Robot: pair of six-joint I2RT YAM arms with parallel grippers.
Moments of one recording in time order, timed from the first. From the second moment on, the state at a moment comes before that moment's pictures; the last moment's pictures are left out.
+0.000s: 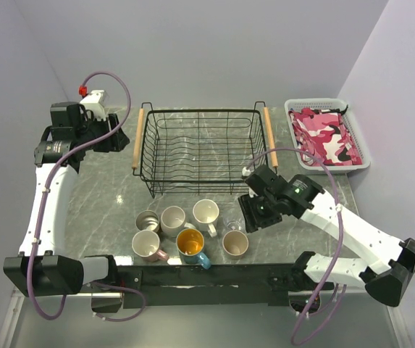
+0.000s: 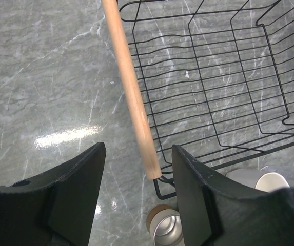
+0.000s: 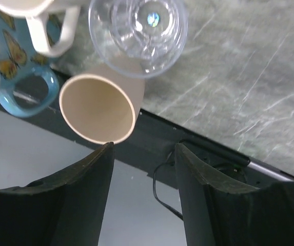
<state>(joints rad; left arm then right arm) 0.04 1.23 1.39 -0.74 0.37 -0.04 0.82 1.12 1.12 -1.21 -0.02 0.46</state>
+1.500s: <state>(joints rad) 0.04 1.29 1.51 -0.70 0.41 -0.04 0.91 1.20 0.99 -1.07 -0.05 0.50</state>
